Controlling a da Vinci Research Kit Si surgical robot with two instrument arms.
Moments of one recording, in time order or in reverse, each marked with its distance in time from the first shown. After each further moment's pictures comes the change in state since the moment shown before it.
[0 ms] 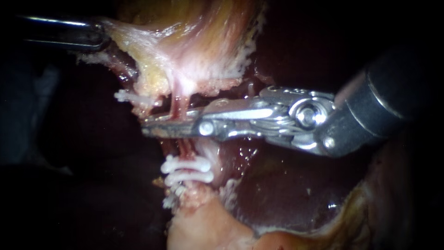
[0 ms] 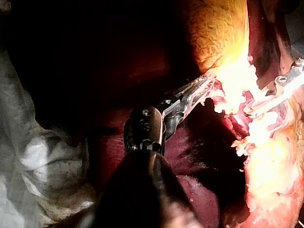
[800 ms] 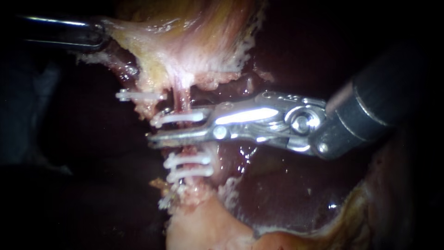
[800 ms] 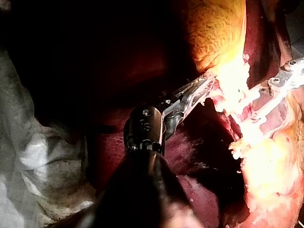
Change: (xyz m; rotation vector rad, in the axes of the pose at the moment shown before) right arm -0.003 0.005 0.002 -0.021 0.008 -0.189; left arm 0.000 0.000 0.000 0.001 0.001 0.000
